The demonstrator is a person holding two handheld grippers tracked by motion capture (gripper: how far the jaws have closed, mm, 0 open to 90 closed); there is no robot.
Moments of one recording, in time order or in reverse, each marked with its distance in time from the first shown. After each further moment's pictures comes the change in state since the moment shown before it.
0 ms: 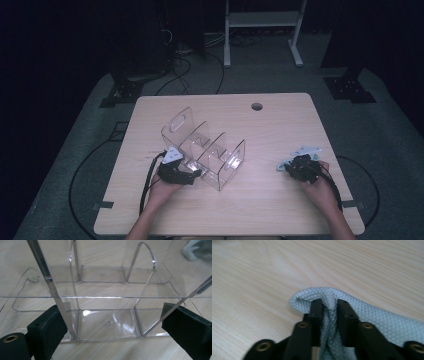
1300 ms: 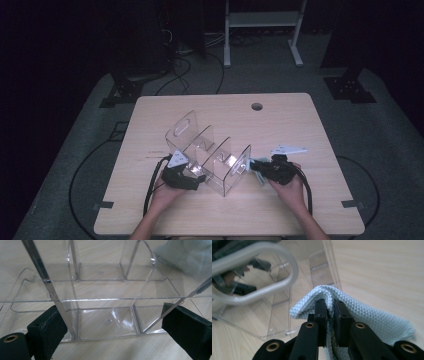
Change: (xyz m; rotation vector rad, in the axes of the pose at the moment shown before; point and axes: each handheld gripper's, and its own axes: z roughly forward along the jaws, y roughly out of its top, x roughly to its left) left arm -0.021 0.001 -0.001 0.037 -0.028 0.021; right arm 0.065 0.039 -0.011 -0.283 0.423 0.146
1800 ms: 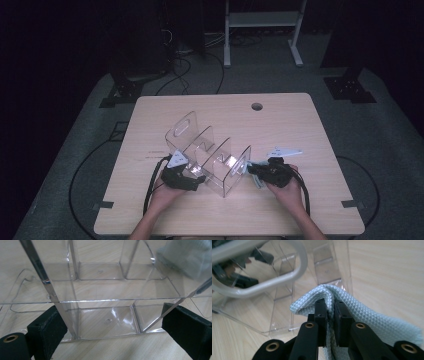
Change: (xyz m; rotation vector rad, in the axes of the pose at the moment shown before) left arm 0.000 0.000 -0.002 0.008 -0.008 0.006; right arm 0.010 -0.003 0.004 0.034 0.003 -0.024
